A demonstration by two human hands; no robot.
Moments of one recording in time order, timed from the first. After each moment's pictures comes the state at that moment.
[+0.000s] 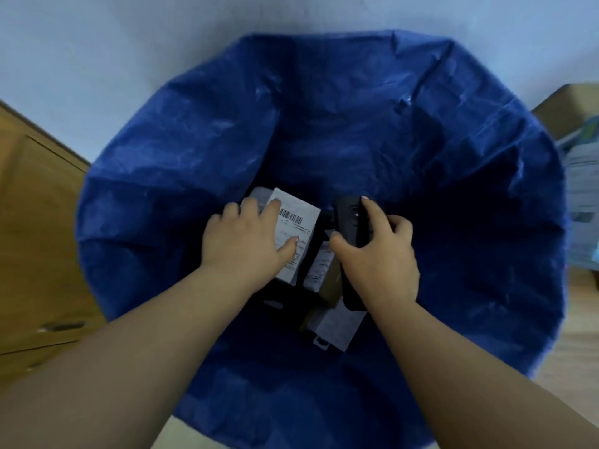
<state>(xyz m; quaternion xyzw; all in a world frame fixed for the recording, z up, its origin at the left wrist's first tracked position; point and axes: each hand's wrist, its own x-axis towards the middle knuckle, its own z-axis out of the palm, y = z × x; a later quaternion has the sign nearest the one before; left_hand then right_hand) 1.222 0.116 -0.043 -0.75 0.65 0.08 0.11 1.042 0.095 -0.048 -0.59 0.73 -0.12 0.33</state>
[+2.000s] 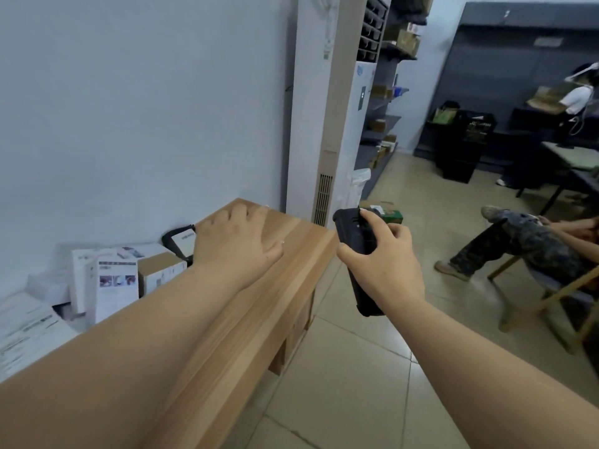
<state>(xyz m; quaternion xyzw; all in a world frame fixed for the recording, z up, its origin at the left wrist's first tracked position) 0.364 0.186 0.266 -0.32 0.93 -0.07 -0.18 0.232 0.362 0.257 -0.26 0.87 -0.42 -0.03</state>
